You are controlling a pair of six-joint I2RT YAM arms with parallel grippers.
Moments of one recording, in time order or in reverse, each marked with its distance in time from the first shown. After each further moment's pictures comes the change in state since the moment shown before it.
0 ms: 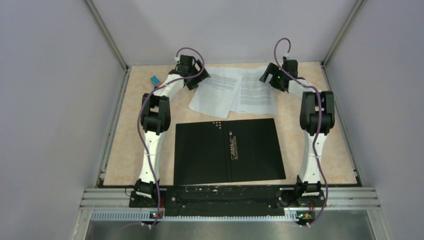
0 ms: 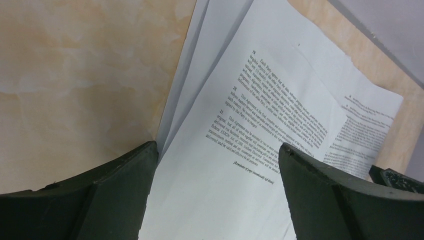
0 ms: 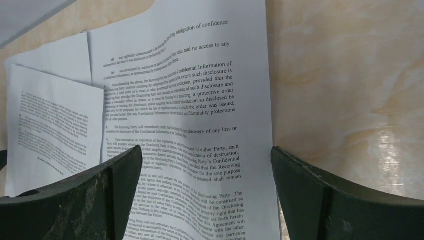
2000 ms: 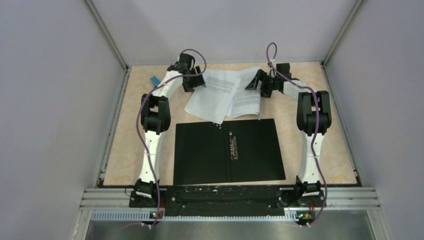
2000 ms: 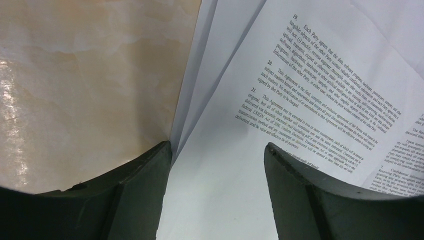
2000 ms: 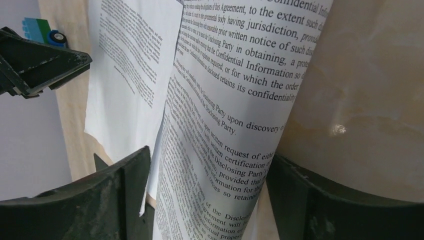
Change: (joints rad) left arm 0.005 0.017 0.108 -0.302 -0.019 0.237; right arm 0.061 0.000 -0.013 -0.093 -0.418 0.023
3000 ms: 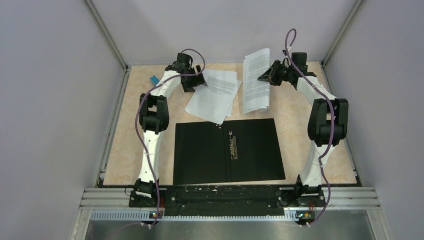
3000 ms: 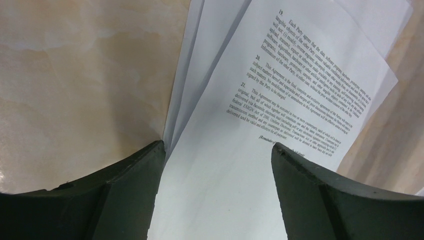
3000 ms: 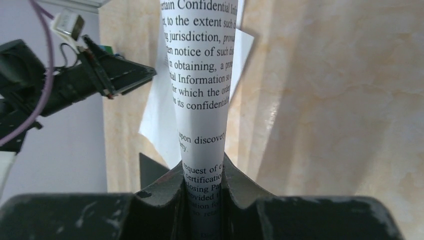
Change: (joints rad) left arm 0.021 -0.005 -0.010 0.011 0.098 0.001; right arm -0.068 -0.249 -0.072 -0.054 -0.026 0.077
